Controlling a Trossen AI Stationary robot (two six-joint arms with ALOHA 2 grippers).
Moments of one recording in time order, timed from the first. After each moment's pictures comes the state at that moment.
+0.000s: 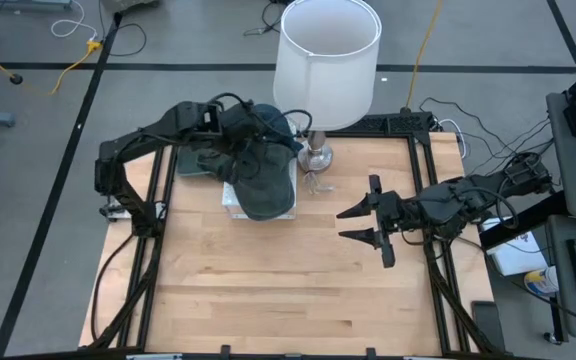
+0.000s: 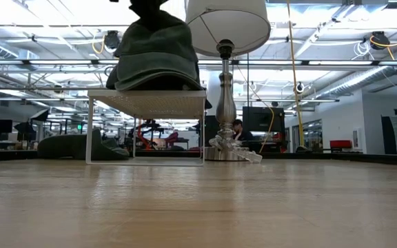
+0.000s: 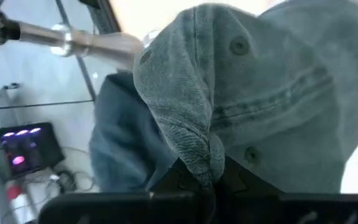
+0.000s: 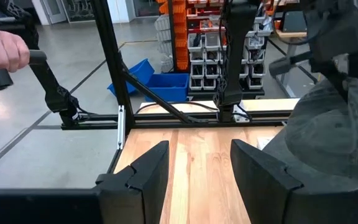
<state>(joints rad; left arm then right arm) 0.25 1.66 1.99 -1.36 -0.20 0.81 0.41 1.12 1.29 -0.37 0.32 0.17</state>
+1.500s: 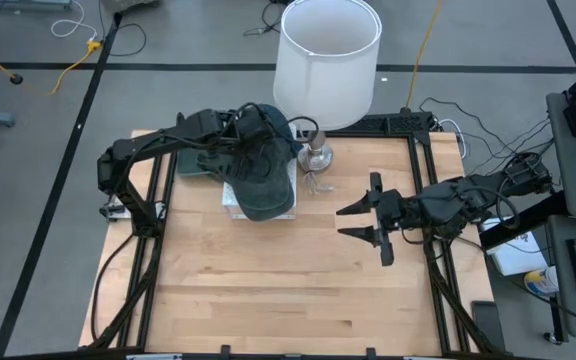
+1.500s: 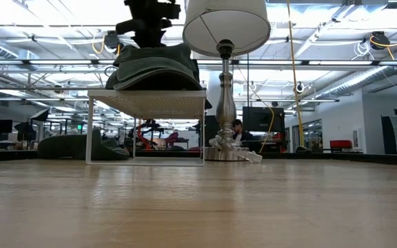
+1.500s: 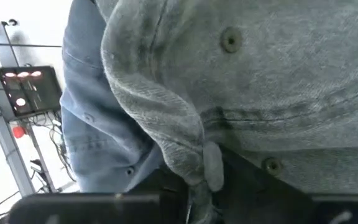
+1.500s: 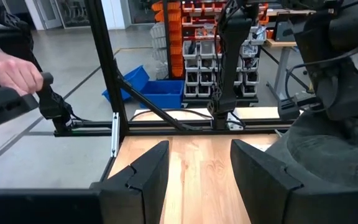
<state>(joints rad) 0.30 1.68 1.78 -1.23 -0.37 0.72 0.41 1.12 1.29 -0.34 0.34 0.14</state>
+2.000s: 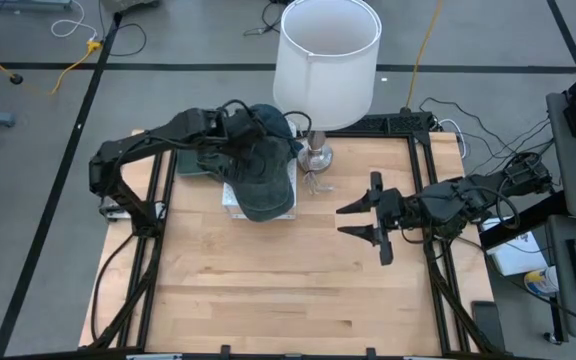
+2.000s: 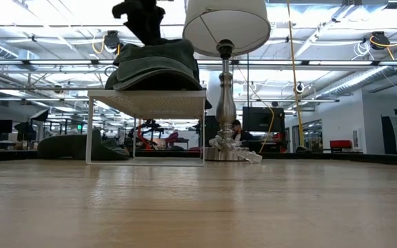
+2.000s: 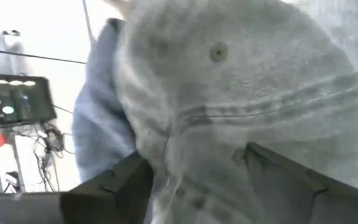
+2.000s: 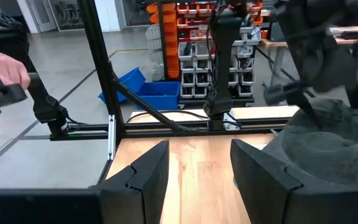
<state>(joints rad) 0.29 1.61 1.79 -1.23 -0.29 0.64 0.41 1.12 1.29 -0.34 0.37 0.16</state>
